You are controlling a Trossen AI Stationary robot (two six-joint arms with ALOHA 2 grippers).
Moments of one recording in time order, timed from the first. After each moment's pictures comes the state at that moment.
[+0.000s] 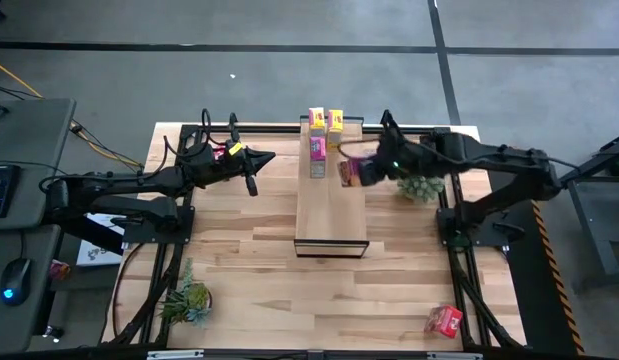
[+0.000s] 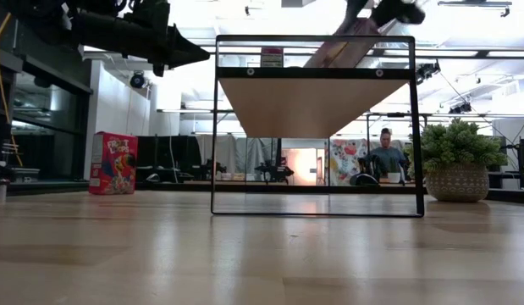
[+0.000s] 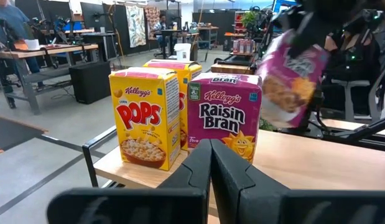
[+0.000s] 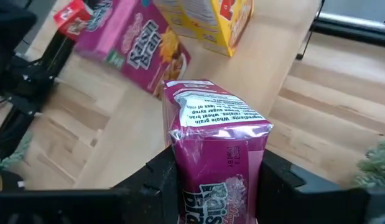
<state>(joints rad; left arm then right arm) 0.34 0.97 0.46 0.49 -0.04 0.01 -0.06 1.33 1.49 -1.11 0.34 0.99</state>
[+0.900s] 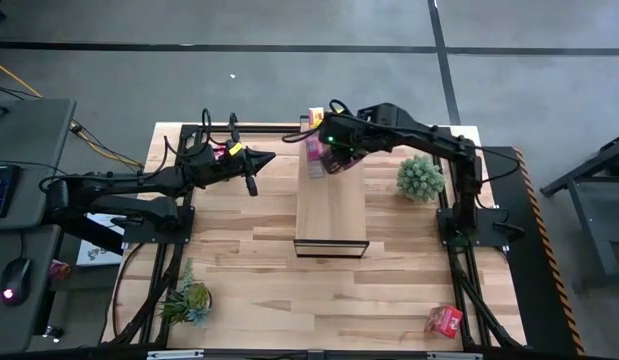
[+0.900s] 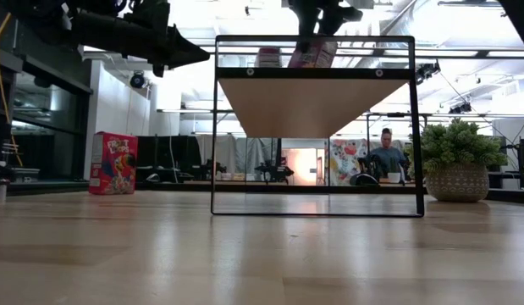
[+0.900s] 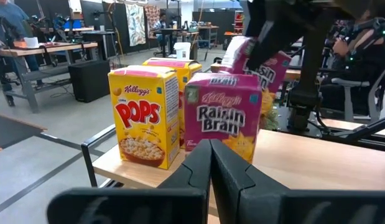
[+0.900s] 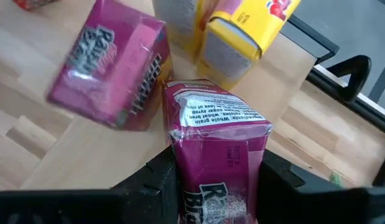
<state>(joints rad) 0.34 0.97 0.46 0.49 -0.04 0.00 -0.18 1.92 2.26 -1.57 0.34 0.72</state>
